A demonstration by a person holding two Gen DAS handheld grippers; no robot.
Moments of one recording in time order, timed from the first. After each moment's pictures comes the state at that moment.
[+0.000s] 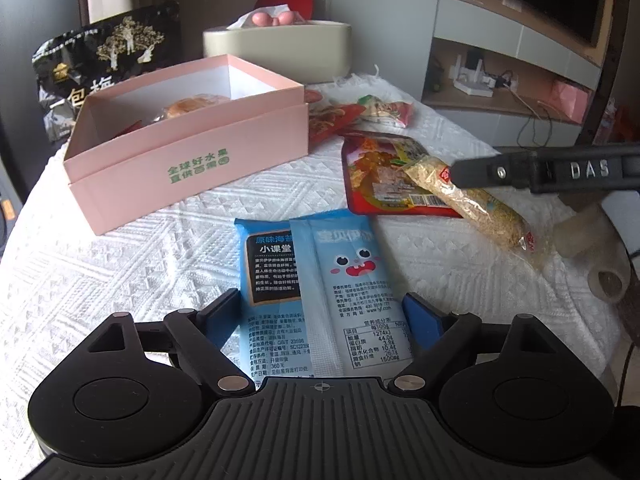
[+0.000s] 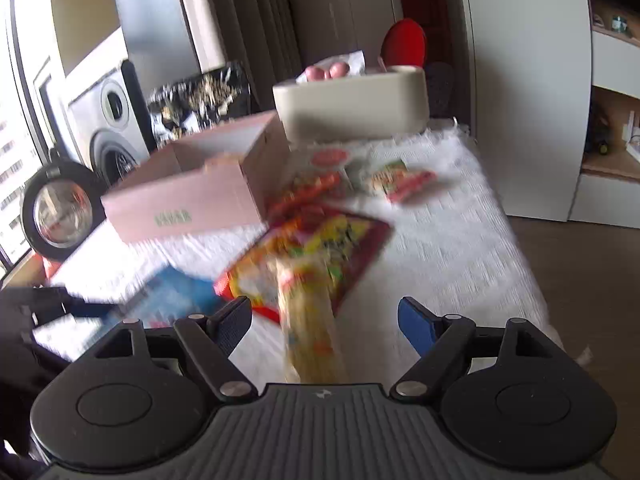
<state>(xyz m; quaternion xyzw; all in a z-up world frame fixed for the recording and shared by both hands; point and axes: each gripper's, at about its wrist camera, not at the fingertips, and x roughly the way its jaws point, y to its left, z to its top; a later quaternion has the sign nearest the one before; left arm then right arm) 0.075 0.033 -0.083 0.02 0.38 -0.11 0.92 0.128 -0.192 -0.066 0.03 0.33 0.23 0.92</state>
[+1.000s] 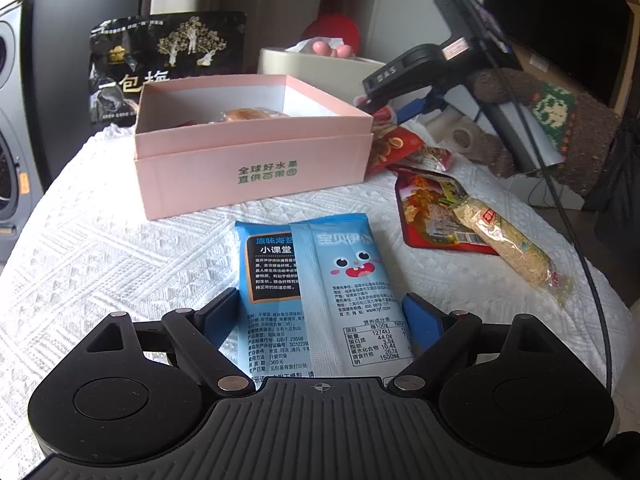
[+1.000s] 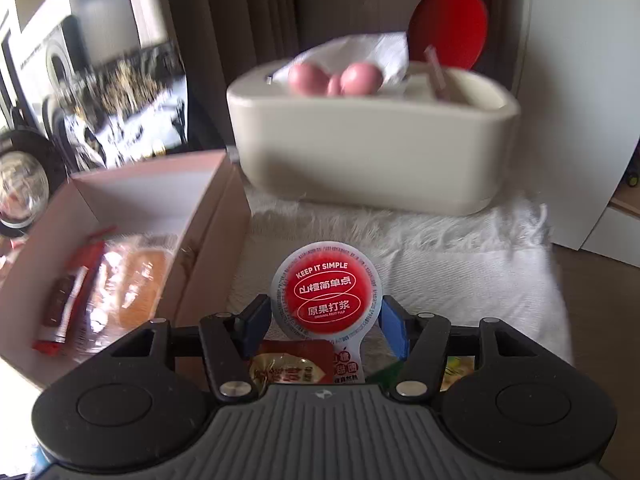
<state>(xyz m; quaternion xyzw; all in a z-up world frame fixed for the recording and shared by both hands) 0.065 0.075 -0.087 -0.04 0.33 -0.08 0.94 0.342 -0.091 -0.046 -0.04 0.40 0.21 0.89</state>
